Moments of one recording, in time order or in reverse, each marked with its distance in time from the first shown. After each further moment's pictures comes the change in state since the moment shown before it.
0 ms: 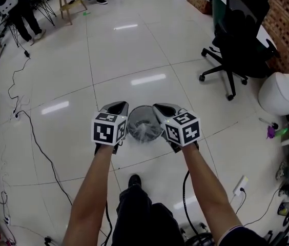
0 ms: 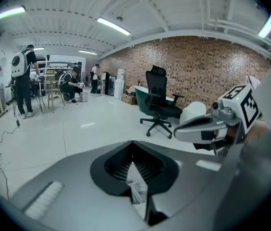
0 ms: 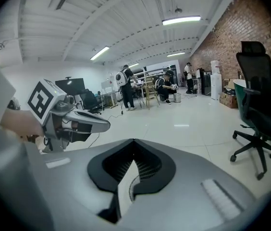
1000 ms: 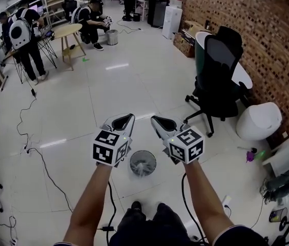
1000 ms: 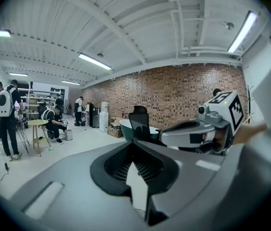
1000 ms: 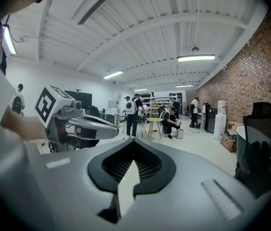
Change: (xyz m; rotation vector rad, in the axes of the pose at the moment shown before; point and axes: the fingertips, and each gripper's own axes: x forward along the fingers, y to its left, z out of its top) left arm -0.204 -0.041 0.337 0.164 -0.313 -0.168; right arm -0.157 0.101 0.350 -0.207 -0.252 -0.016
